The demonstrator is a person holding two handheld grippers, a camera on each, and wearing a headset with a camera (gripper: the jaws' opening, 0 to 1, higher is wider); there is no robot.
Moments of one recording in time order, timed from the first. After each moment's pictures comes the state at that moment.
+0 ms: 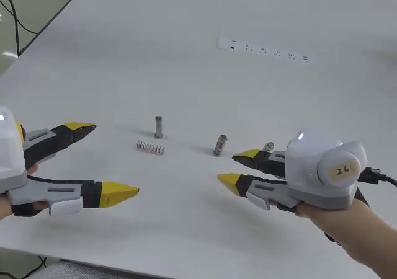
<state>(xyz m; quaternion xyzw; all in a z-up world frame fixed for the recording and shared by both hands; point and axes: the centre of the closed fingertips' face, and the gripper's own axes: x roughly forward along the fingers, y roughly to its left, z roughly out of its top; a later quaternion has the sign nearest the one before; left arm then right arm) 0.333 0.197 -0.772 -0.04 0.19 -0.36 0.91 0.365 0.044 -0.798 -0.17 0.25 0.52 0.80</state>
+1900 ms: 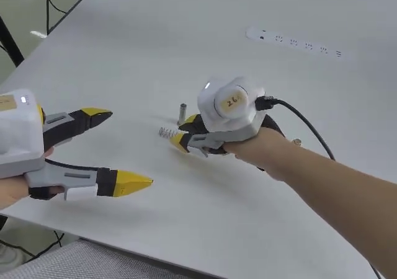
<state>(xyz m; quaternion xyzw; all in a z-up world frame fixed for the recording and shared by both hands) 0.324 0.211 -0.780 -0.04 0.20 -0.35 0.91 0.391 0.181 -0.845 -0.27 0.27 0.60 0.70</state>
